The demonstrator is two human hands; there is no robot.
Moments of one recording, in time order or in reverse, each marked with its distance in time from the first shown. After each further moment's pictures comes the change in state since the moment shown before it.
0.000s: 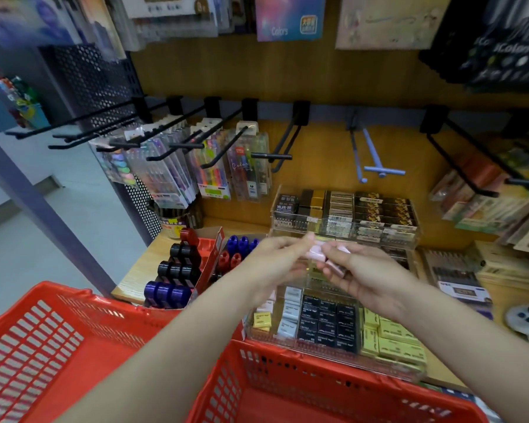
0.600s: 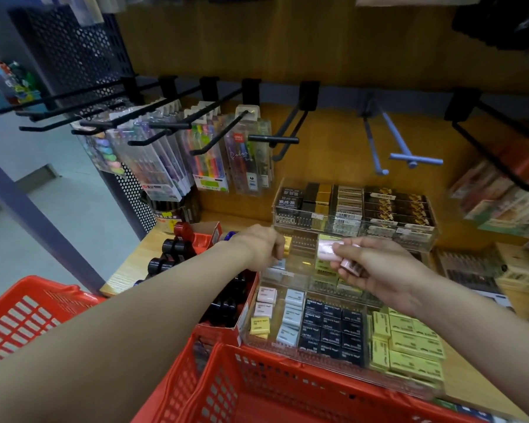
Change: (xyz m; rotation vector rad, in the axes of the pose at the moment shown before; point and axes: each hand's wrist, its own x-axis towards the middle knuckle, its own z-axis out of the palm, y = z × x) left_hand 0.068 0.006 -0.044 1.438 -0.021 0.002; right_hand 0.028 -0.007 -0.013 -0.161 0.068 -0.003
